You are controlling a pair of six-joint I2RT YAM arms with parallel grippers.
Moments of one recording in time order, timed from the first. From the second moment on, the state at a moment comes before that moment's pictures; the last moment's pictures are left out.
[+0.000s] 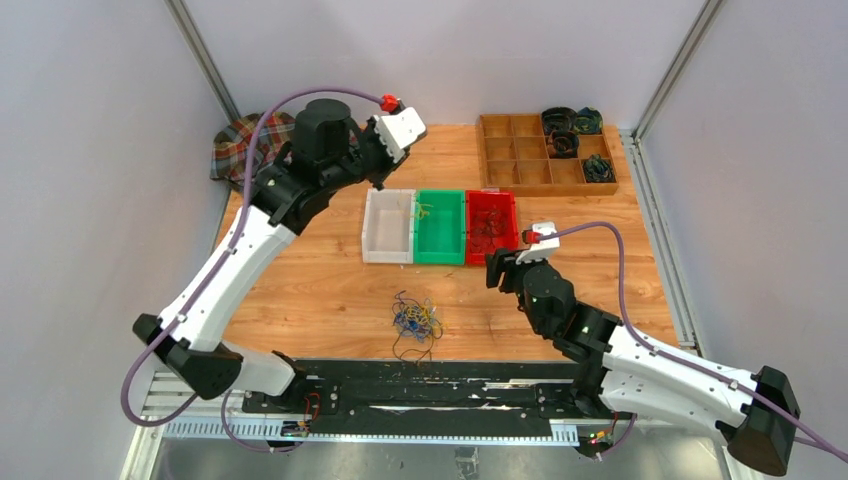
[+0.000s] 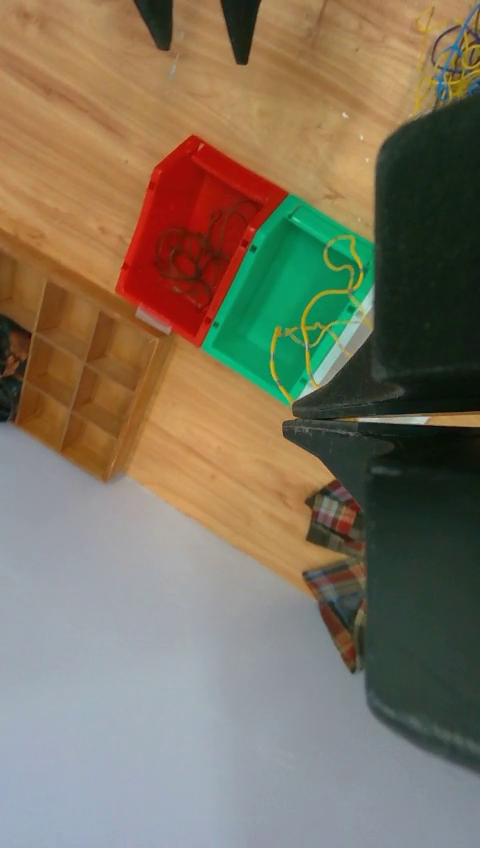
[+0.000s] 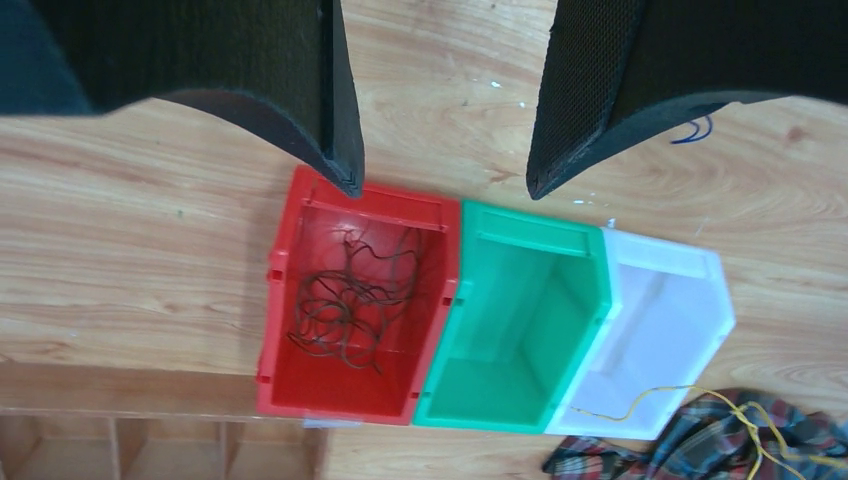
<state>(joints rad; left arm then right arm) -0.59 1.34 1.65 -0.58 0.21 0.50 0.99 0.79 0.50 0.05 0.68 0.30</state>
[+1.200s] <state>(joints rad) -0.63 1.90 1.52 -0.36 0.20 0.70 0.85 0.73 0.50 -0.05 0.68 0.34</state>
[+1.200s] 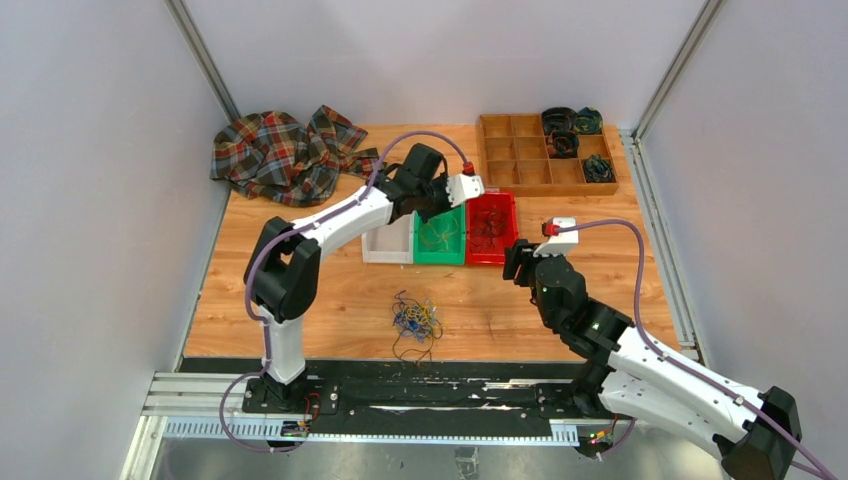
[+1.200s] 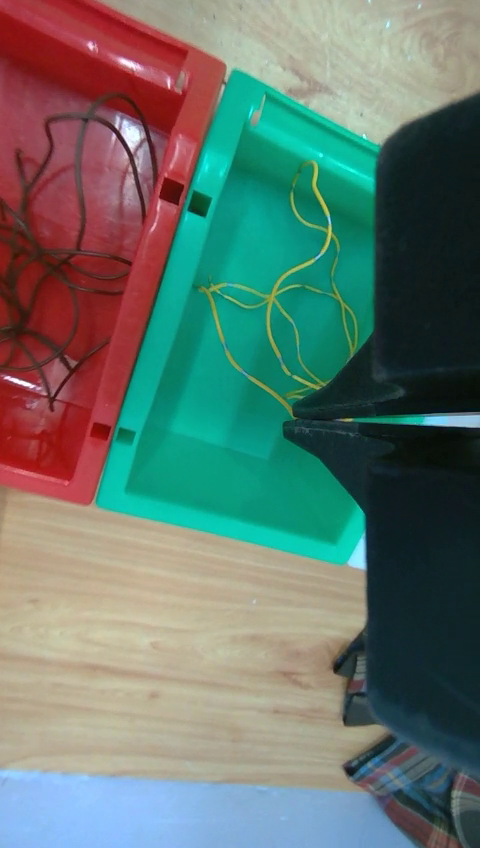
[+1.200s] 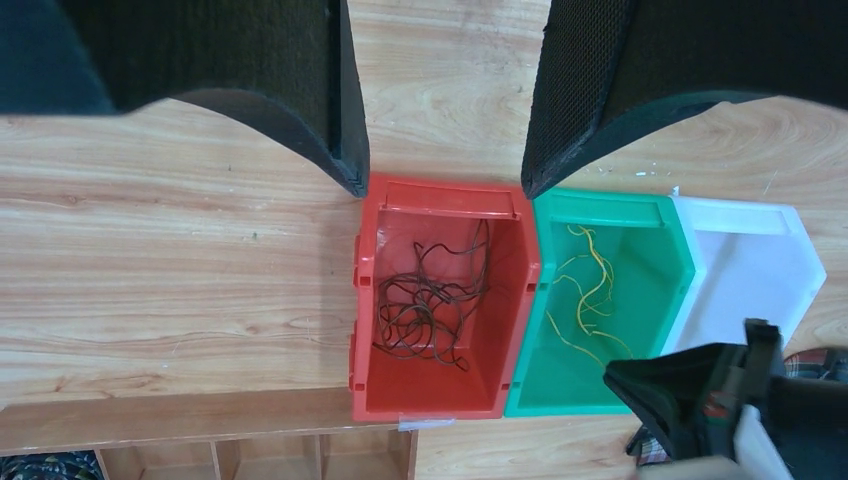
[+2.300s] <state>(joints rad) -0.63 1.78 1.69 -0.76 0.22 0.77 0.83 0.70 0.57 -0.15 0.62 0.35</state>
